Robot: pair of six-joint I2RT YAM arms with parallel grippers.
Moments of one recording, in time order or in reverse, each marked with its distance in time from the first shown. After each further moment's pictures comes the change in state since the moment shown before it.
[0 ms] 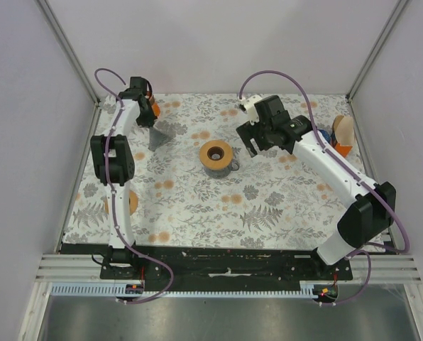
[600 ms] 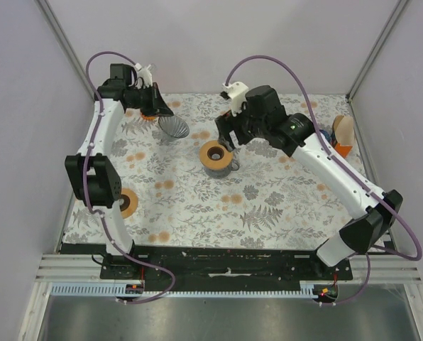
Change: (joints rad) left arm 0.010 -0.392 -0.230 -0.019 0.784 0.272; right arm 0.109 -0.046 0.126 0.034 -0.174 0.090
